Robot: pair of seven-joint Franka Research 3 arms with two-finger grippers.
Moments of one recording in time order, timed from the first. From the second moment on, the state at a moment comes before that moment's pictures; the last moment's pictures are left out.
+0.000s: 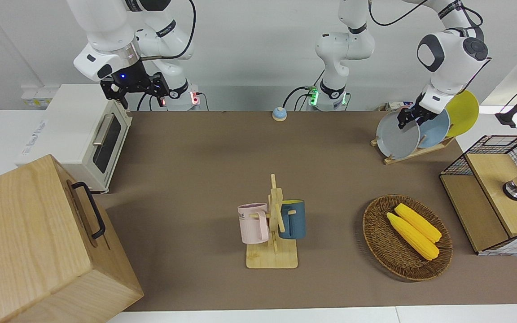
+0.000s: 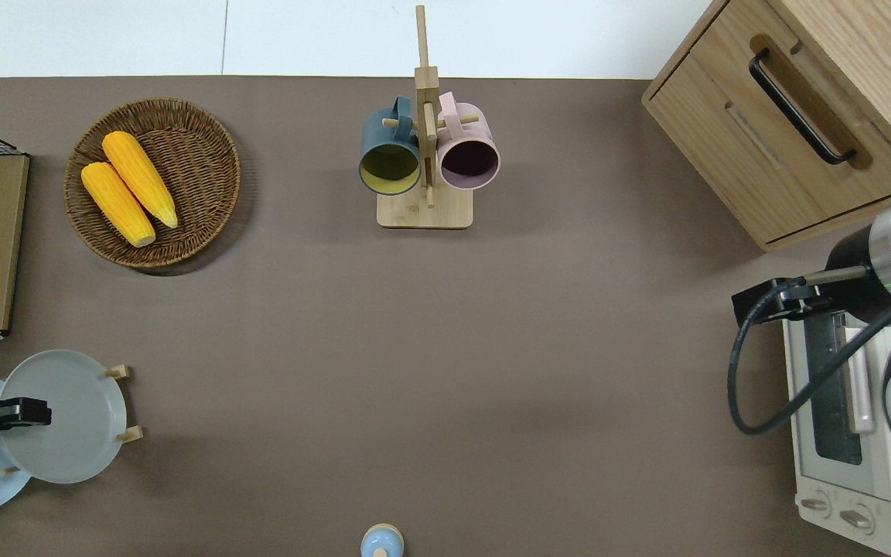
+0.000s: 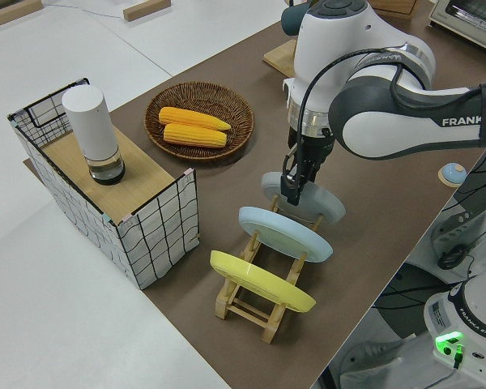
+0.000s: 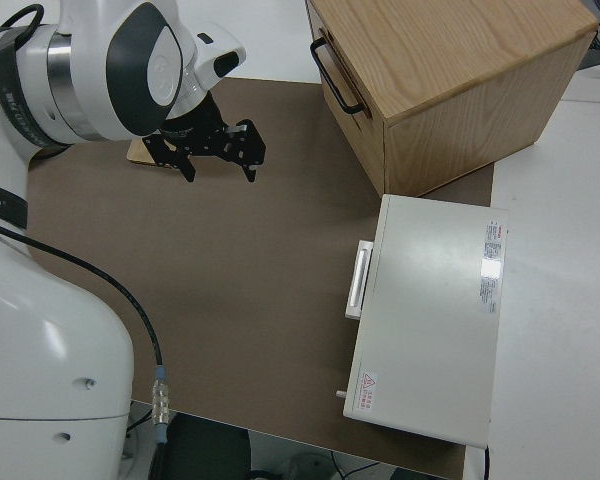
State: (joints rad) left arm -0.07 -0.25 0.36 -2.28 0.13 1.93 0.13; right arm -0.26 0.02 0.38 -1.48 -0.03 1.38 0.04
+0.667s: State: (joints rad) left arm -0.07 -0.25 0.36 -2.28 0.13 1.93 0.13; right arm -0.26 0.02 0.38 -1.48 -0.03 1.38 0.04
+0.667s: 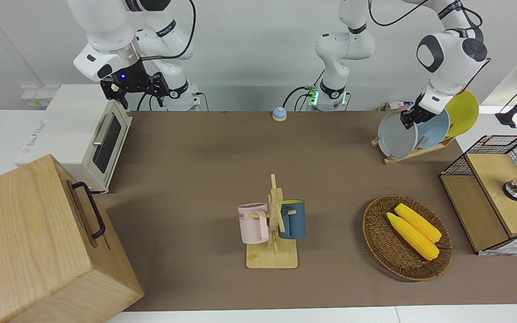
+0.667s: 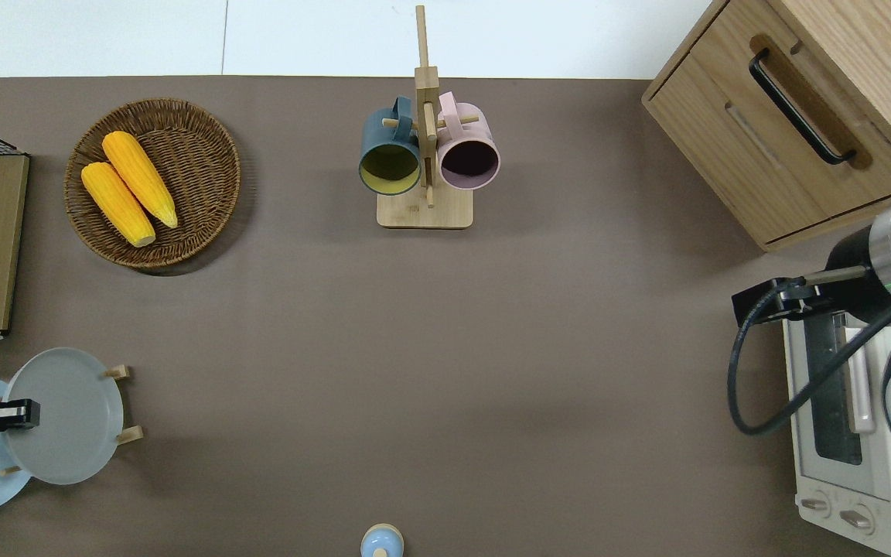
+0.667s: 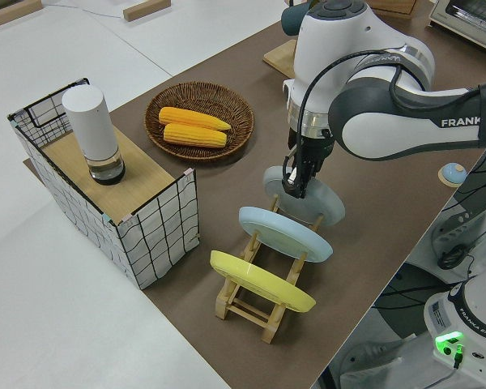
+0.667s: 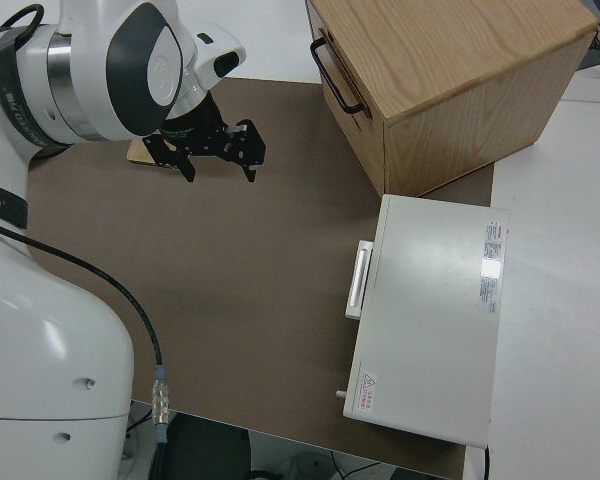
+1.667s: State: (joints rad) left arm -0.07 -0.26 0.36 -2.20 0.13 1.82 0.12; right arm -0.26 0.02 0.38 -1.48 -0.03 1.38 0.04
